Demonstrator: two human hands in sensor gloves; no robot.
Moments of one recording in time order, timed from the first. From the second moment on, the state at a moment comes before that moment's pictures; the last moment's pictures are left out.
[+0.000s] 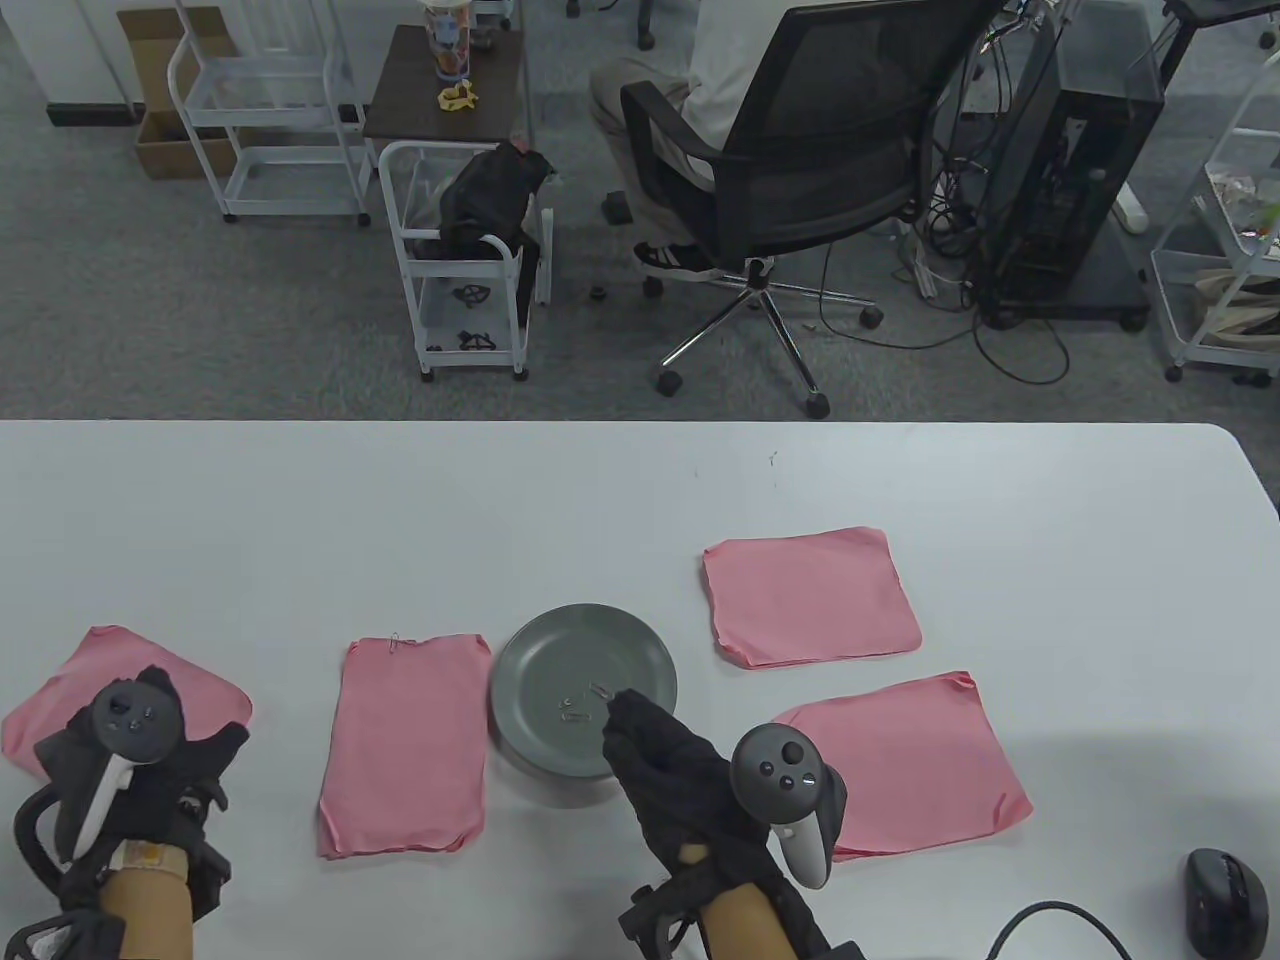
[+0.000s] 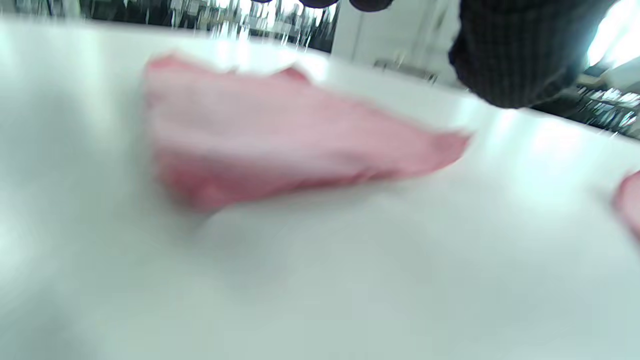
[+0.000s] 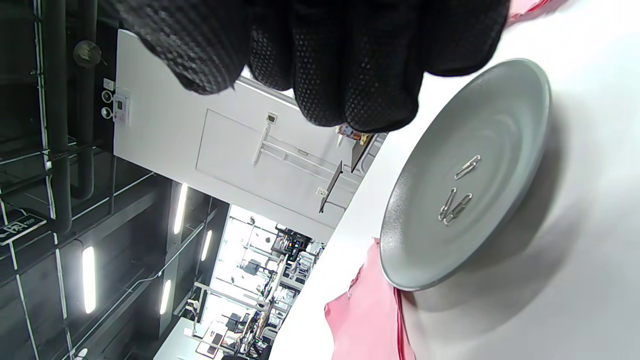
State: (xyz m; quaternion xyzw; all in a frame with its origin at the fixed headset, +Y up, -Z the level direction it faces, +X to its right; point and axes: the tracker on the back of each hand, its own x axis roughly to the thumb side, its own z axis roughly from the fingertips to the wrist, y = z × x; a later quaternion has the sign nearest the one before) left_hand -0.451 -0.750 -0.251 -0.12 0.28 0.16 0.94; right_hand 0.056 -0.729 -0.245 0.10 0.05 0.82 0.57
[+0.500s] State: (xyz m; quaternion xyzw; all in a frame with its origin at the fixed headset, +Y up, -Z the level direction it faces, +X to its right) left_hand -0.424 -0.785 -0.289 -0.19 0.31 0.06 0.93; right_hand 0.060 -0.734 -0.248 0.08 0.05 0.82 0.56
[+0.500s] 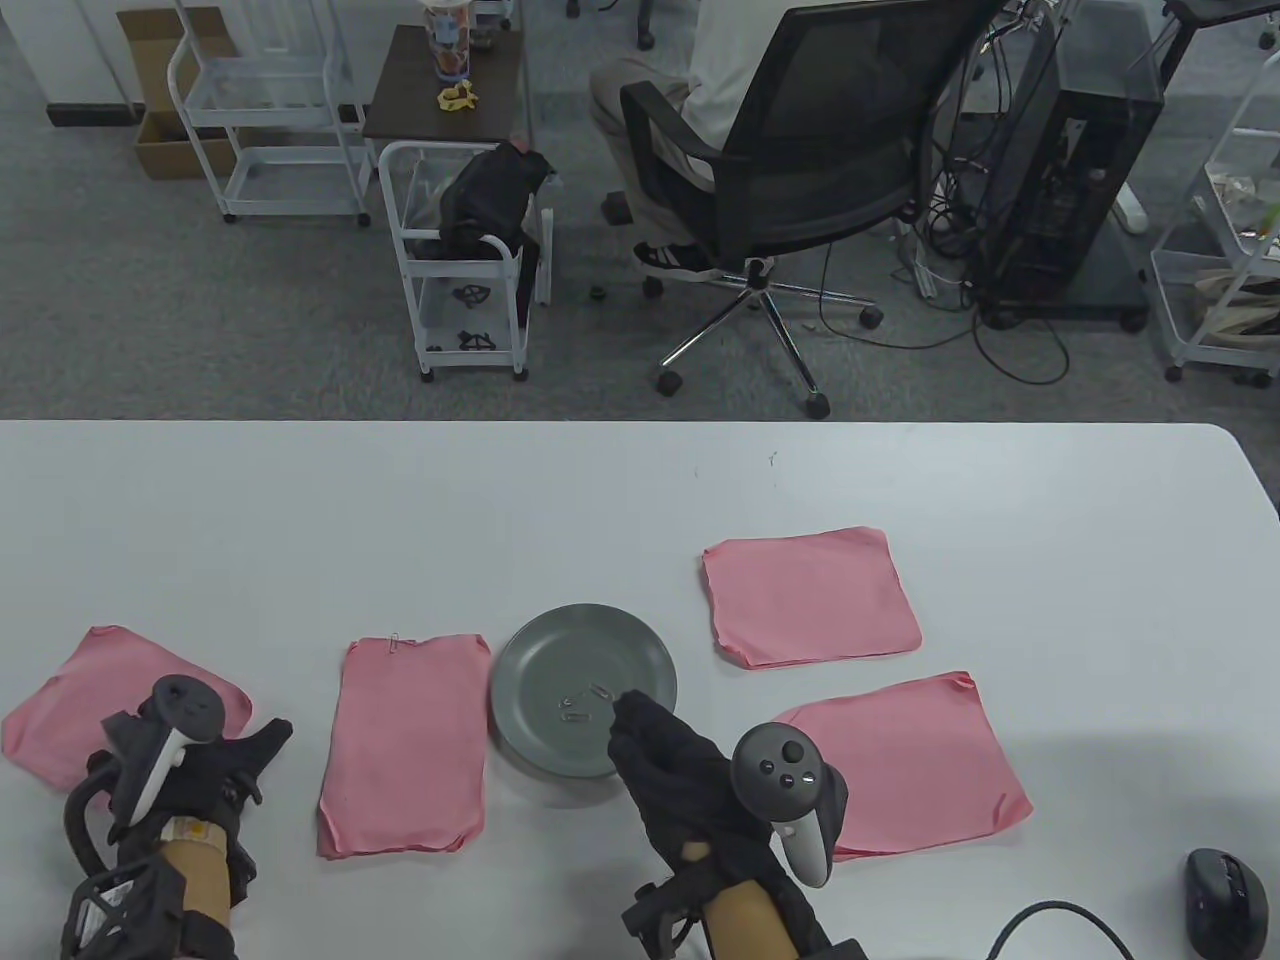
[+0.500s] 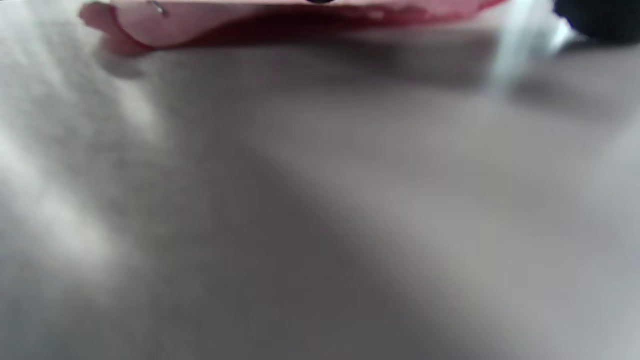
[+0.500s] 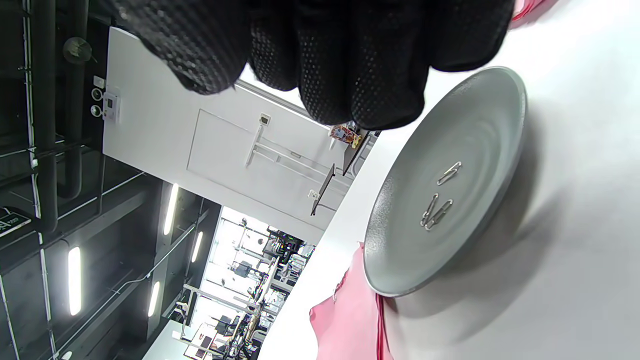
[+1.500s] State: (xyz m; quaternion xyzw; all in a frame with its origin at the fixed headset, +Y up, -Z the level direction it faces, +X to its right) left_hand -0.343 -0.662 -0.243 0.07 -0.24 0.59 0.77; right_hand 0.040 -0.747 -0.248 0.16 0.18 0.73 0.64
